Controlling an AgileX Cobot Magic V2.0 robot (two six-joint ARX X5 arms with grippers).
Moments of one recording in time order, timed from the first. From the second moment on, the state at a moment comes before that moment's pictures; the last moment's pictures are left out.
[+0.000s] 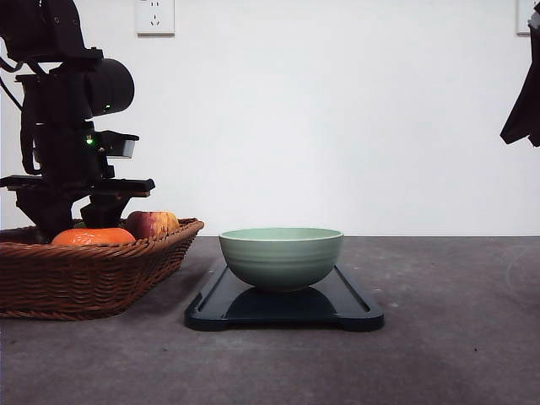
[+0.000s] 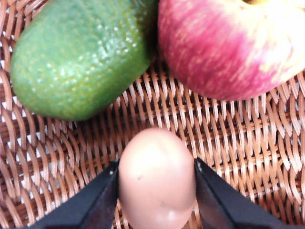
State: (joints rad) left_arx -0.26 1.85 1.33 -0.66 -0.08 -0.03; right_arx 0.30 0.74 0.58 -0.41 -0.13 0.00
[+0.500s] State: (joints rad) left_arx -0.27 1.70 1.43 -0.81 -0.03 -0.04; right_arx 0.30 0.74 0.58 -0.41 -0.13 0.00
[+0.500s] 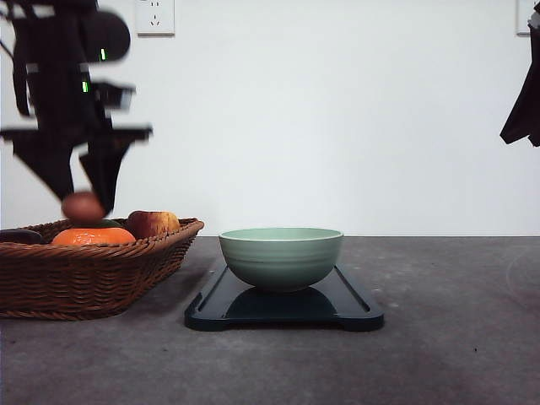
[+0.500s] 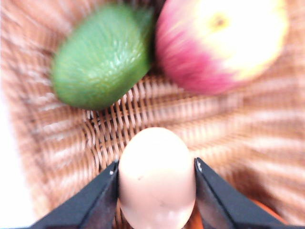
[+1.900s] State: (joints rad) left_arx -0.65 1.90 1.44 -0.39 0.13 0.06; right_arx 0.30 0.74 0.58 -0.38 -0.13 0.00
